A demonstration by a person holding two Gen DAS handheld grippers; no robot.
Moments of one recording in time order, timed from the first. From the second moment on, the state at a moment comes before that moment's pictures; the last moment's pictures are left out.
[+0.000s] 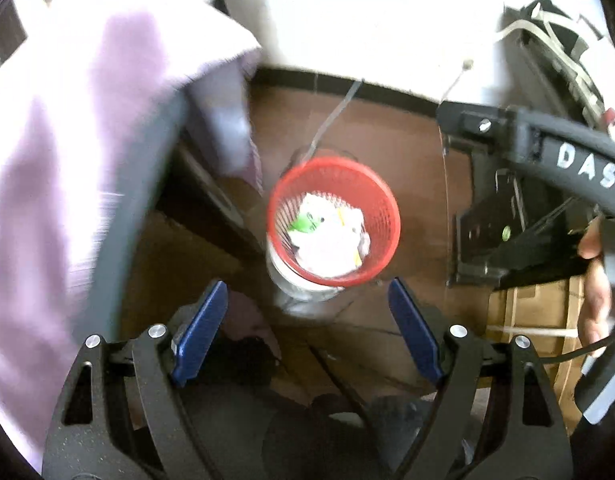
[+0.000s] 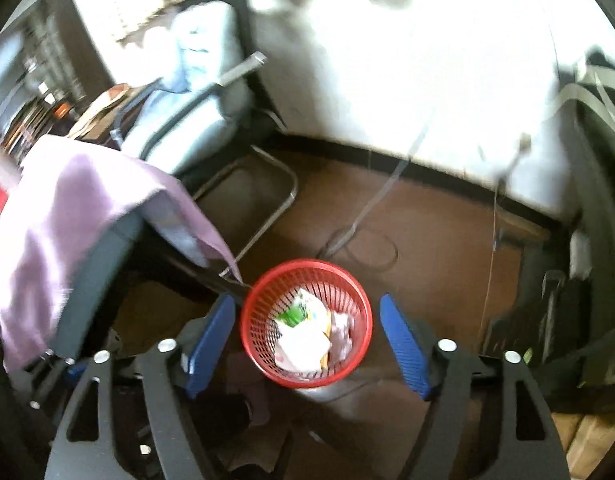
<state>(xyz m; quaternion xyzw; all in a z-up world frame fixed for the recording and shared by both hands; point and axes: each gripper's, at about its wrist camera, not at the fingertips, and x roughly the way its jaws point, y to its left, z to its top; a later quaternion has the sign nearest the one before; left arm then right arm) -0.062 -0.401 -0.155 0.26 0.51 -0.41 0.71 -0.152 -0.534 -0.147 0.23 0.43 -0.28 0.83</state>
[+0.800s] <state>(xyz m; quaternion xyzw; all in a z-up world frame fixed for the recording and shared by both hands) 0.066 -0.092 0.044 0.07 0.40 -0.17 0.90 0.023 -0.275 0.048 0.03 0.37 -0.01 0.93</state>
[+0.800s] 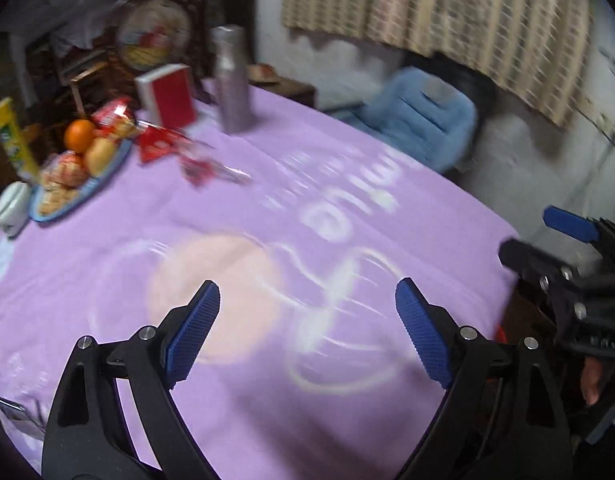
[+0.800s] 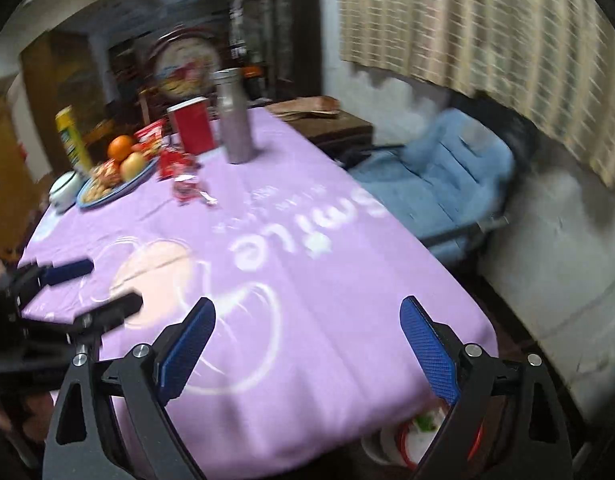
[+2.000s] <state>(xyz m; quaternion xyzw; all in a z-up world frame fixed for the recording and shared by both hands) 0.430 0.065 0.003 -0.15 0.51 0.01 0.85 0.280 -0.114 0.012 -0.03 0.39 0.16 0.91</state>
